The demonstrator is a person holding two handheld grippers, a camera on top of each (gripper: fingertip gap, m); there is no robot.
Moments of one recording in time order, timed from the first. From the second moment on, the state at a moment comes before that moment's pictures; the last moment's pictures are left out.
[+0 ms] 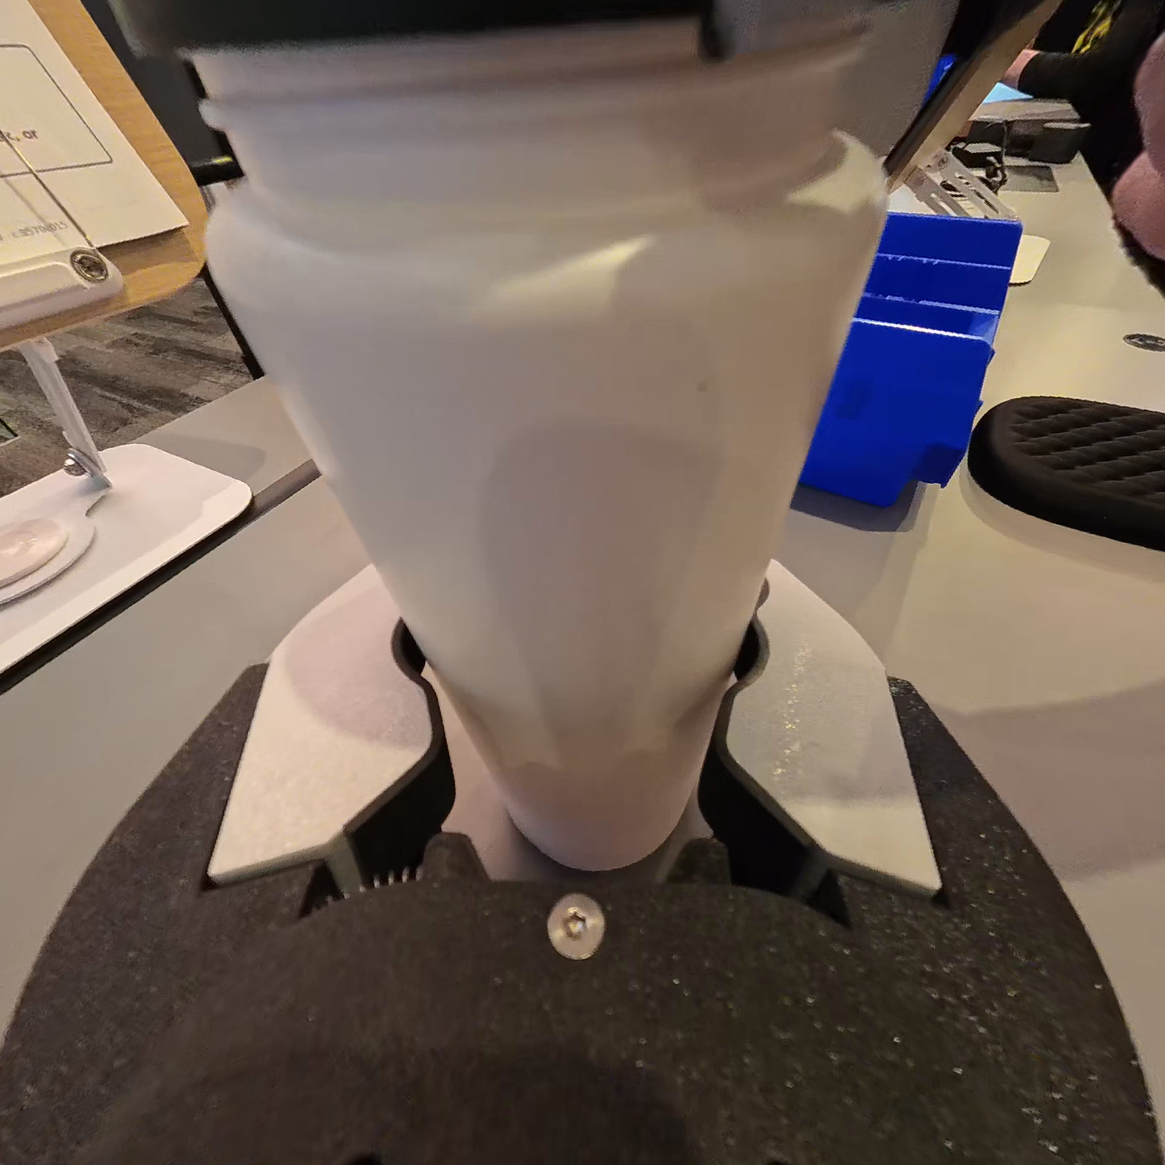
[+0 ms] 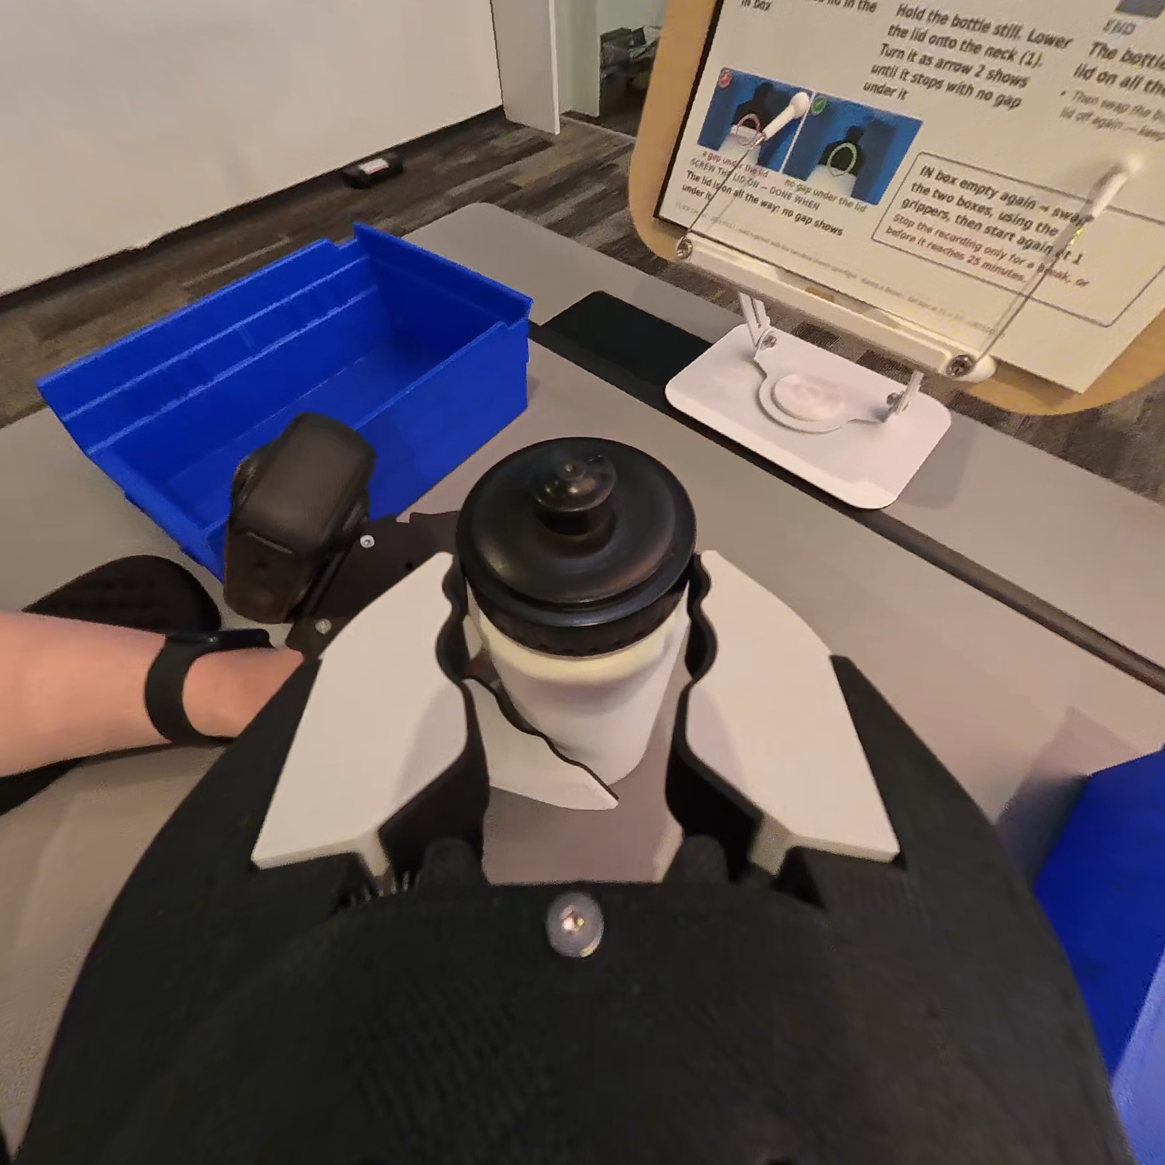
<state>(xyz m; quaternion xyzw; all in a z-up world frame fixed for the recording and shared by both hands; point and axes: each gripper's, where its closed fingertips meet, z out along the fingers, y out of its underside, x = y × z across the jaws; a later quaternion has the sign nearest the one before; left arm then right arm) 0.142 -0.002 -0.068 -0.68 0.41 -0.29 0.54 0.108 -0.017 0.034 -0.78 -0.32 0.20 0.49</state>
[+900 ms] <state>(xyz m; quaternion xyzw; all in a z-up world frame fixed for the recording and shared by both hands) 0.149 -0.024 -0.066 -0.62 0.46 -0.36 0.53 0.116 -0.038 0.052 -0.52 -0.51 0.49 0.48</state>
